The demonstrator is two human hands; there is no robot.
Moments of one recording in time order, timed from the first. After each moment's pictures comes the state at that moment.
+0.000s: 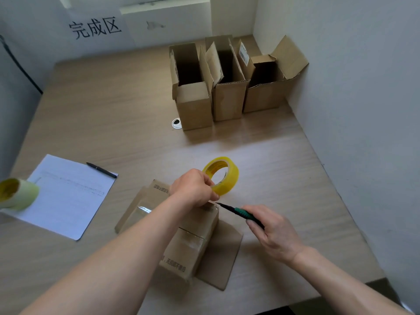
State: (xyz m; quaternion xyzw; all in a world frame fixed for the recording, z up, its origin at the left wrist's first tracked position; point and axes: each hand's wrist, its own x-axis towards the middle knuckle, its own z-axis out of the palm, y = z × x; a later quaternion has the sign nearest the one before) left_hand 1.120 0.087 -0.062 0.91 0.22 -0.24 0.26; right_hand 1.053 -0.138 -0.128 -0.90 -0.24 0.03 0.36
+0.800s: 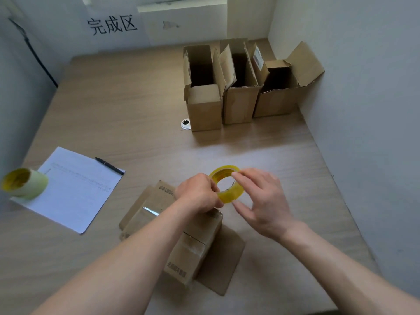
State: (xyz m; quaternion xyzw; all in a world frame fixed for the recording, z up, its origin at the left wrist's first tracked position) left_hand 1.120 0.088 -0.067 0.93 0.20 -0.23 0.22; right_hand 1.117 -0.102 -0.108 -0.91 -0.31 -0.14 0.24
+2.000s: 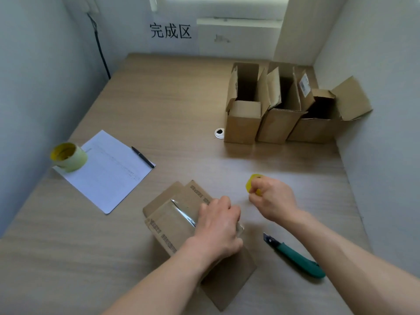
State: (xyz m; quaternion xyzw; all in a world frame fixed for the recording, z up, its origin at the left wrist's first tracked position) left_hand 1.054 0.091 -0.084 0.98 0.03 -0.10 0.14; right_hand 1.176 -0.048 -0.091 -0.94 -0.26 0.05 0.21
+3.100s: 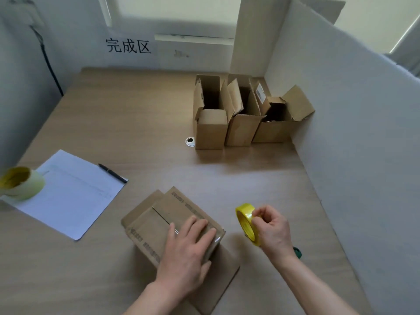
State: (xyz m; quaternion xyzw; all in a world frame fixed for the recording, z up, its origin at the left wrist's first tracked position) left_hand 0.984 0.118 -0.097 0.99 -0.11 0.03 0.09; right_hand 1.079 -0.085 -0.104 -0.82 0.07 0.00 0.56
